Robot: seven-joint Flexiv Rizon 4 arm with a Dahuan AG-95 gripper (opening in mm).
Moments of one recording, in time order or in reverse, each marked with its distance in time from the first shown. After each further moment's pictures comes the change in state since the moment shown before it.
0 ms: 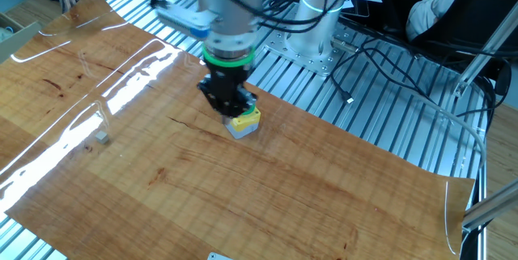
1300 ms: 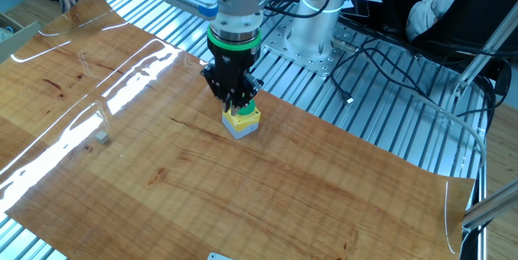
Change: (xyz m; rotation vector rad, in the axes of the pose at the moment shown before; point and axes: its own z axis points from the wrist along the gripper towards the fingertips) arm 0.016 0.032 -0.039 0.008 -0.024 -0.007
